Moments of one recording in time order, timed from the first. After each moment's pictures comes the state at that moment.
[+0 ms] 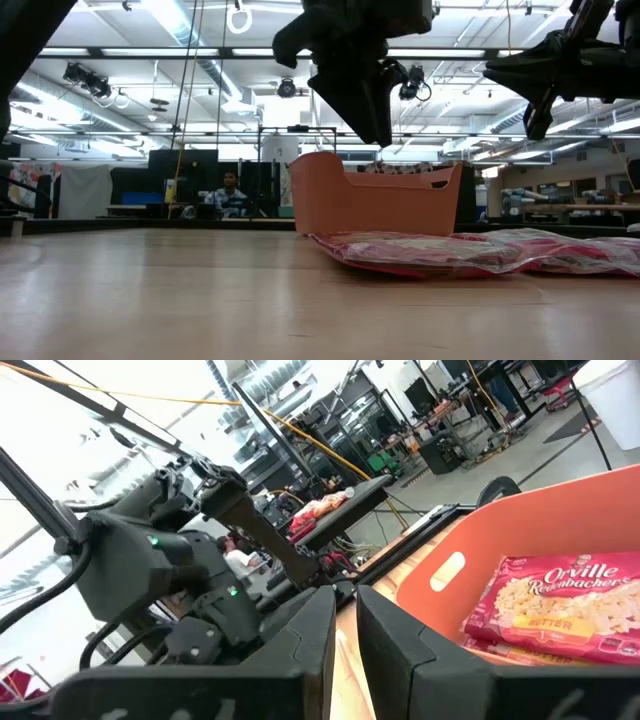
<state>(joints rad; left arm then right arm) -0.13 2.16 1.94 -0.96 -0.03 0.46 -0.01 0.20 0.01 0.37 0.21 0.61</state>
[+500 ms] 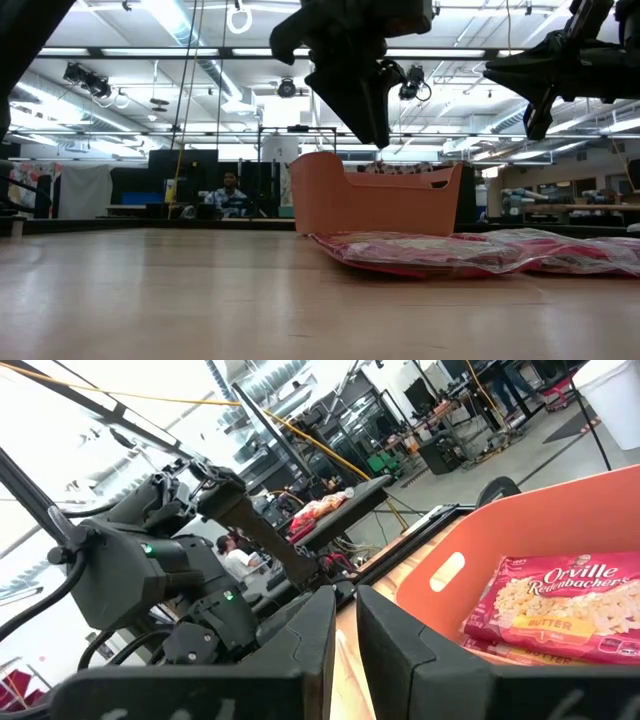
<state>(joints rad) -0.14 2.16 1.94 -0.97 -0.03 0.42 -0.01 0.20 0.01 0.37 0.21 0.61</state>
